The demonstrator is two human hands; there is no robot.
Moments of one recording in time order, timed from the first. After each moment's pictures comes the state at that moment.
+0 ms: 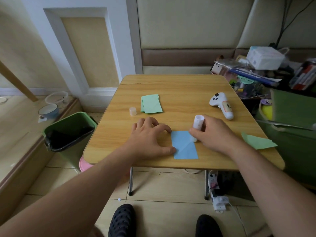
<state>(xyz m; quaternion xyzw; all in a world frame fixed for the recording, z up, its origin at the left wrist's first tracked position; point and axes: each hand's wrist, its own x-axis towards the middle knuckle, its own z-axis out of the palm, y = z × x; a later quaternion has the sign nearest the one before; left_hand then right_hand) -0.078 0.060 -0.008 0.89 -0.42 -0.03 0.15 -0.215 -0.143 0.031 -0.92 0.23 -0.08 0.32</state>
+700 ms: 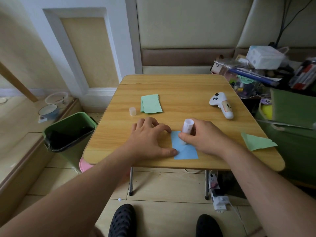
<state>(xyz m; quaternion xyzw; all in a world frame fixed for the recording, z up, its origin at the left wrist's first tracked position) -0.081 0.060 -0.004 0.90 -0.41 -0.03 0.14 -0.208 -0.126 0.031 -0.93 0.17 -0.04 0.32</state>
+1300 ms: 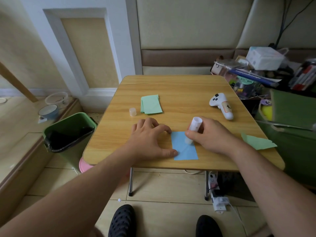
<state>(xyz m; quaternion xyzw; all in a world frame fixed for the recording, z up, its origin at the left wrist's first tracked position) -0.081 0.059 -0.003 0.90 -0.42 -0.04 0.14 -0.215 -0.141 0.034 -0.91 0.19 -0.06 0.37</state>
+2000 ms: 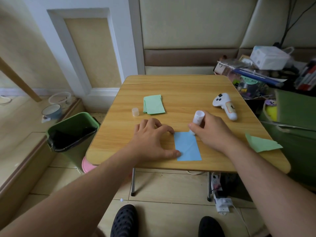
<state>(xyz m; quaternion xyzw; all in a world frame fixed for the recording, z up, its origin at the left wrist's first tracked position) -0.081 0.062 -0.004 0.89 -0.42 -0.03 0.15 -0.199 -0.141 0.027 -0.91 0.21 -0.13 0.33</state>
